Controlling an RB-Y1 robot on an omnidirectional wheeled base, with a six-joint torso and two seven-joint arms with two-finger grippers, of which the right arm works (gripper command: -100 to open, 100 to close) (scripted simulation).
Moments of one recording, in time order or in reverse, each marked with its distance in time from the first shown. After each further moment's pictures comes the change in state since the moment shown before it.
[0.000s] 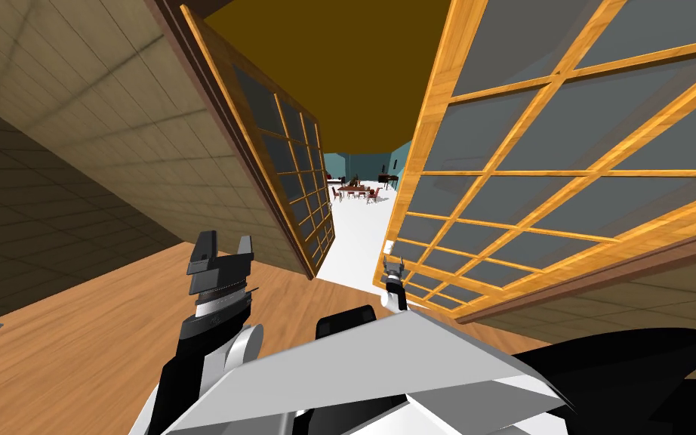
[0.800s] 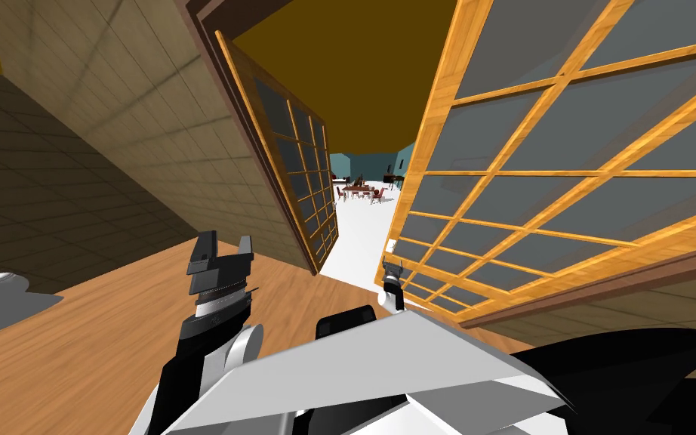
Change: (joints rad) arm -0.014 0.020 0.030 0.018 -0.117 -0.005 -0.205
